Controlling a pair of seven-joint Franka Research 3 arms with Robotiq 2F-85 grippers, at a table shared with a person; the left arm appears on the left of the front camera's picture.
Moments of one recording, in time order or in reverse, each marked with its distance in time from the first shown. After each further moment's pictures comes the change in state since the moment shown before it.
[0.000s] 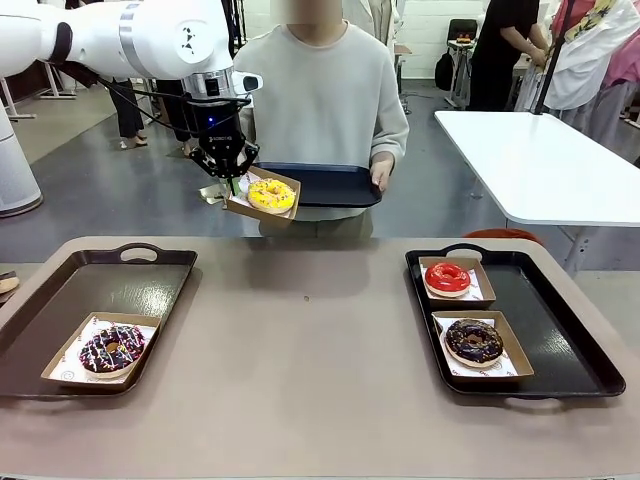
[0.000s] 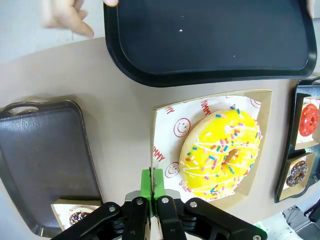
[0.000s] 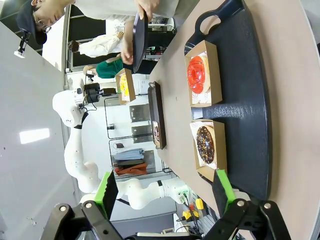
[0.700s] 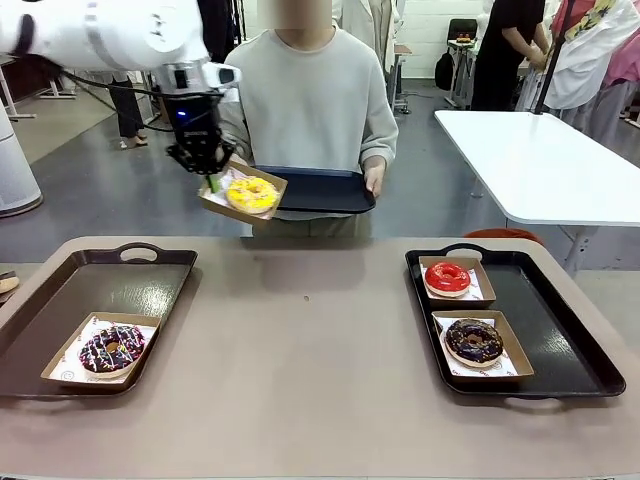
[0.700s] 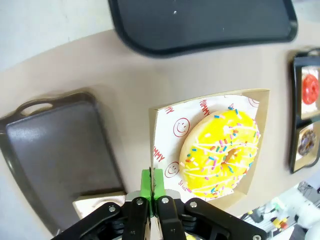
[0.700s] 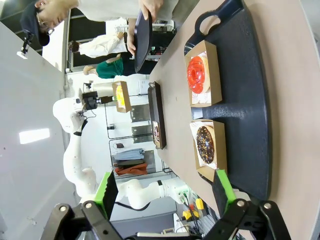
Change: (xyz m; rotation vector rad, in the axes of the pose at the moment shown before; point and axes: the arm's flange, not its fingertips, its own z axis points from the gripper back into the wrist) left arm -0.034 0.054 0.026 -0.034 -0.011 -0.130; right arm 0.000 0.000 0.000 0.000 0.000 -0.001
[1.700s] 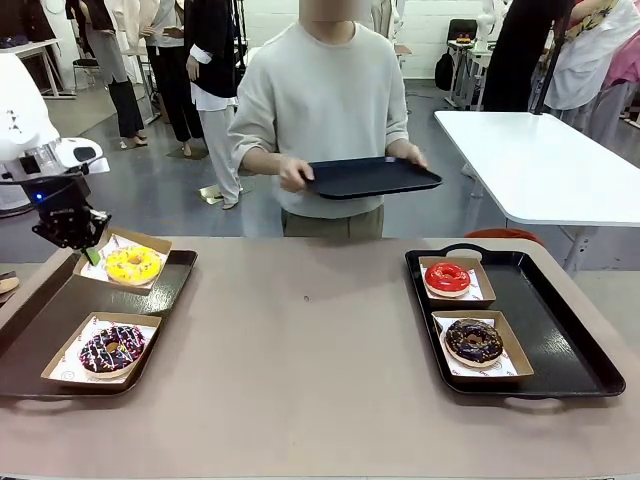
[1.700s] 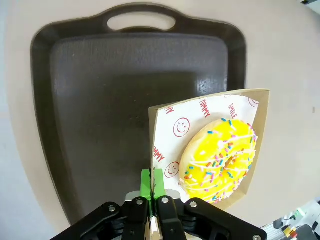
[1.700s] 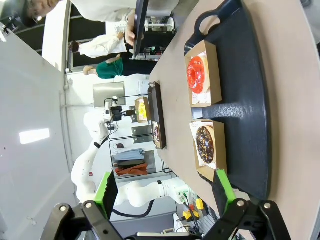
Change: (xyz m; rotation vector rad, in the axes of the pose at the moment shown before) left arm -0.110 0.200 -0.098 -0.002 0.032 0.209; right arm 0.000 0.000 0.001 0.000 -0.002 -0.001
